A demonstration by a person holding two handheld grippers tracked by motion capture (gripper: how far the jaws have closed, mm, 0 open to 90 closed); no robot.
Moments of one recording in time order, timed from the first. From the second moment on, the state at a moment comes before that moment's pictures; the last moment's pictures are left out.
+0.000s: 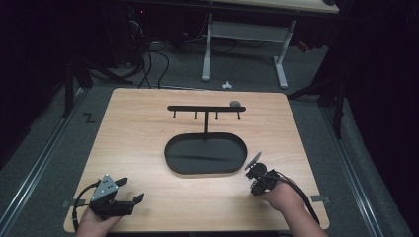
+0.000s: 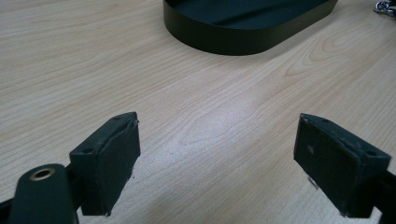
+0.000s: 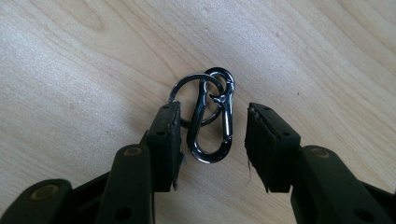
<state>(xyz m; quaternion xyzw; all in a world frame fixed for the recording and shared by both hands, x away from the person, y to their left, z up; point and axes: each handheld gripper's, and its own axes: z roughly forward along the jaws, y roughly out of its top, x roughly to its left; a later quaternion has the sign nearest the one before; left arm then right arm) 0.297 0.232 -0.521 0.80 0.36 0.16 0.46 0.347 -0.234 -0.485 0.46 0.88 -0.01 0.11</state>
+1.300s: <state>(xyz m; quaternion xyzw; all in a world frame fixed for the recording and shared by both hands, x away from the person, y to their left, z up) 0.298 0.230 -0.521 0.80 0.36 0.15 0.46 0.346 -0.237 -0.487 0.45 0.89 0.00 0.10</state>
